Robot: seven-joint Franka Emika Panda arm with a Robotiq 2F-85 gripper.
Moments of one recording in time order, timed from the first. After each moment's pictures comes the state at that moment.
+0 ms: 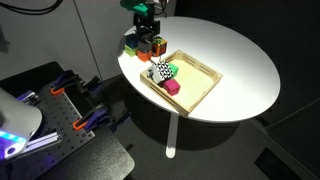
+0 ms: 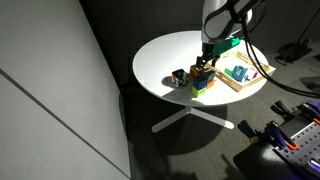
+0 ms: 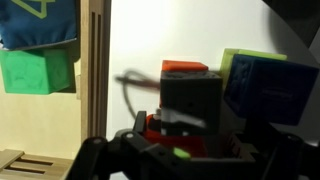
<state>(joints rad) 0.15 0.53 0.02 -1.99 -0.07 2.44 0.10</state>
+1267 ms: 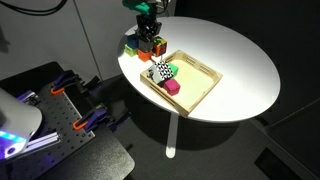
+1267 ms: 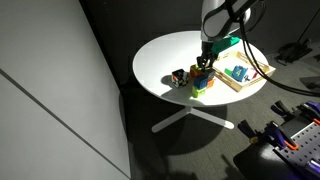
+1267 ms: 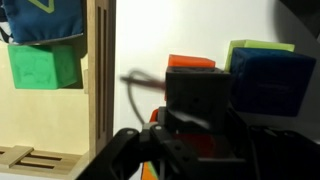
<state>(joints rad) 0.16 0.54 0.00 -1.96 -0.07 2.42 0.12</state>
